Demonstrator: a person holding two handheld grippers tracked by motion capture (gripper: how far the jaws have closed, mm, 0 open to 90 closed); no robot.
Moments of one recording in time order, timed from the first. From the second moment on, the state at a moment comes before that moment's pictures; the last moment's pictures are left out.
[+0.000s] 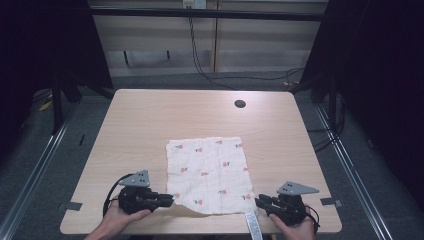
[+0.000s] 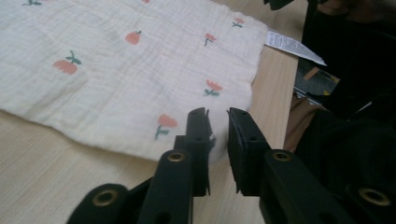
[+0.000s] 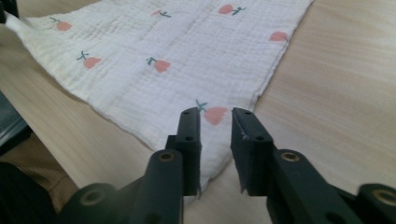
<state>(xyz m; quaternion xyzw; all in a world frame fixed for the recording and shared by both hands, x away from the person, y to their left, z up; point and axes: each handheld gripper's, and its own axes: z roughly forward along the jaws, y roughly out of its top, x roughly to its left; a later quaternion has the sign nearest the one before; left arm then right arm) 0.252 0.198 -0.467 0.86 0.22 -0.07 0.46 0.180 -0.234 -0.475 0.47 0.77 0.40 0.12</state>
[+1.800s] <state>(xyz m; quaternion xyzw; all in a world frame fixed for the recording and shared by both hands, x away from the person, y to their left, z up) 0.266 0.181 -0.491 0.92 0.19 0.00 0.35 0.207 -0.196 -0.489 0.35 0.86 0.37 0.08</state>
